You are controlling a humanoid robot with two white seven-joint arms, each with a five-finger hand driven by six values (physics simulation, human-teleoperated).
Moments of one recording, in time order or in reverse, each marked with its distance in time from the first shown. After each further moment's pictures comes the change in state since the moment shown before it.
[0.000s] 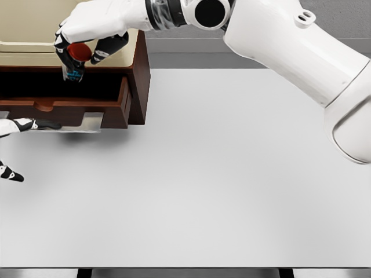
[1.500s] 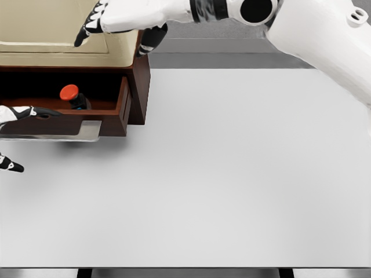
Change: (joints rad) left arm -0.002 0.016 0.077 -0.064 0.029 -0.005 0.001; right arm 0.015 -0.262 -0.014 -0.219 0.028 0.000 -0.041
